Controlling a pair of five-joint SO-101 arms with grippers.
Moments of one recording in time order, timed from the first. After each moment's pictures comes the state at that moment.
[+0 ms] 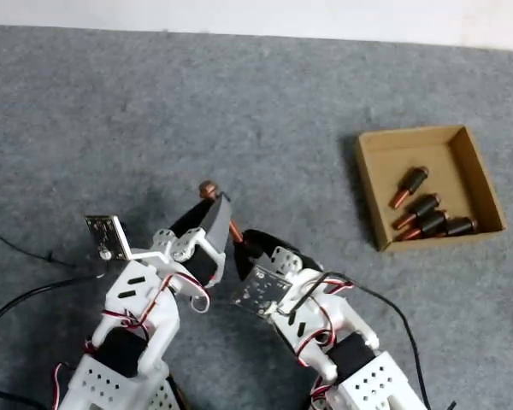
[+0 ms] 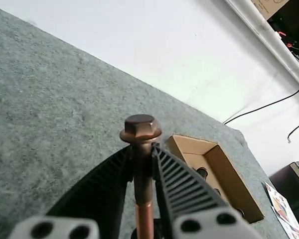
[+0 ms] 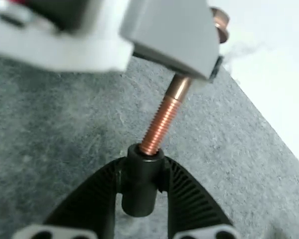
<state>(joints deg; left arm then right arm) 20.5 -103.2 96.0 21.6 43.6 -40.4 -88.4 95.8 18.2 35.4</state>
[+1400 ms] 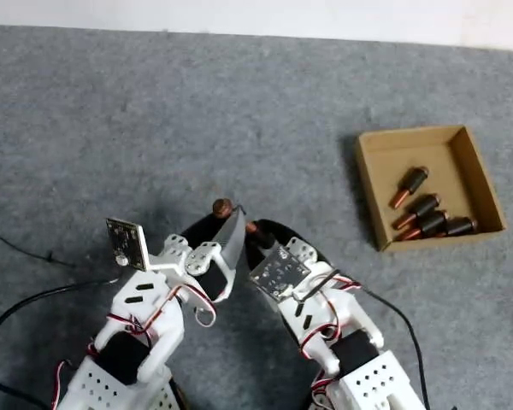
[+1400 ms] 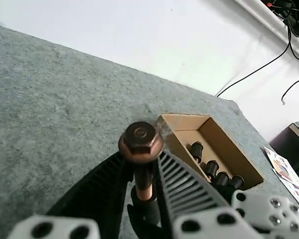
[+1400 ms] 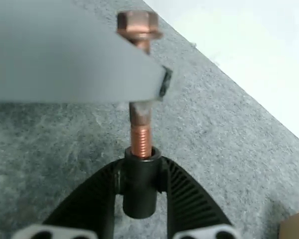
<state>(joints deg) 27.1 -104.4 96.0 27.2 36.2 -34.9 -88.3 95.8 15.2 28.2</state>
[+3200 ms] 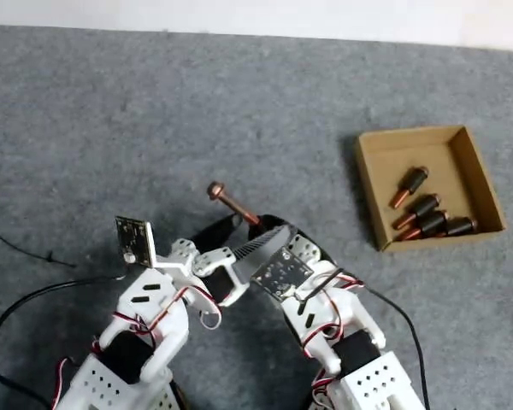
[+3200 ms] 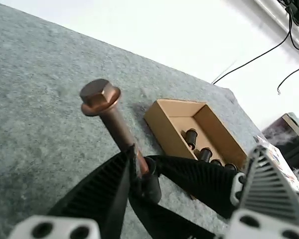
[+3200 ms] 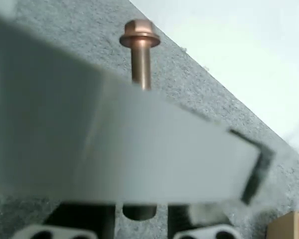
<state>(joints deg) 29.4 -103.7 96.0 26.5 39.2 -33.8 -88.4 95.8 14.5 29.6</state>
